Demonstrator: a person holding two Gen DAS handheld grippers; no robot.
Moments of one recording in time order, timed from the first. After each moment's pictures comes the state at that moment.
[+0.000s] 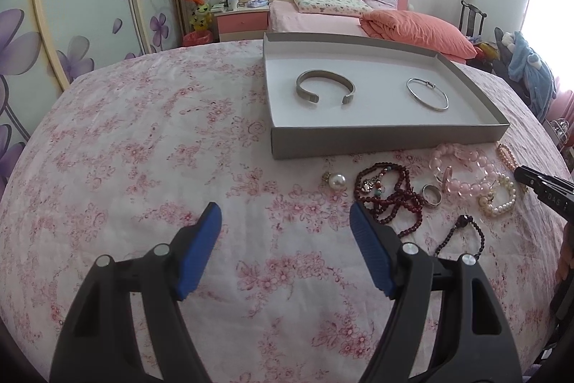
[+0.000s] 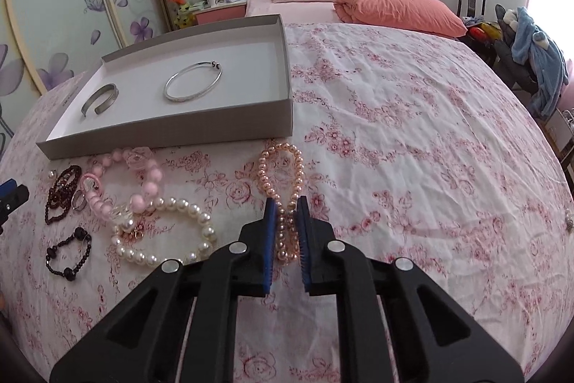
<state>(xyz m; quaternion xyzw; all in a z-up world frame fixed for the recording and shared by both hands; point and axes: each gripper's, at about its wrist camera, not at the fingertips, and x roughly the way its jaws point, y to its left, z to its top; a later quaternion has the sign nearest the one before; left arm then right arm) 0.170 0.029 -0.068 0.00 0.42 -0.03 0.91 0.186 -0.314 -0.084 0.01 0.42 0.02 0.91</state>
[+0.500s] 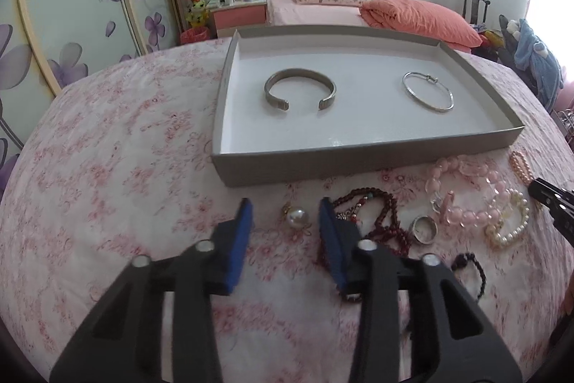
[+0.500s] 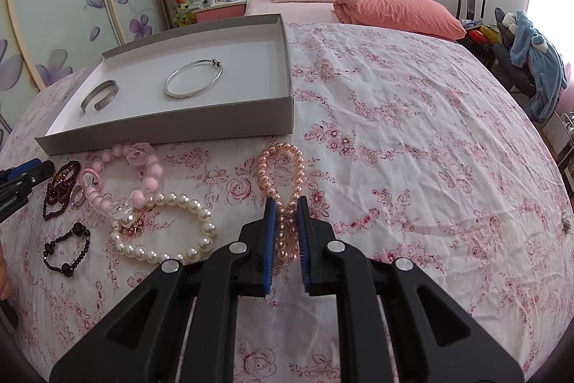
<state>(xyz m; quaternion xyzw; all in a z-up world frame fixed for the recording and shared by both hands) 0.212 -0.009 -0.083 0.02 0.44 -0.01 0.90 0.185 -0.311 -0.083 0.01 0.42 0.02 0.91</state>
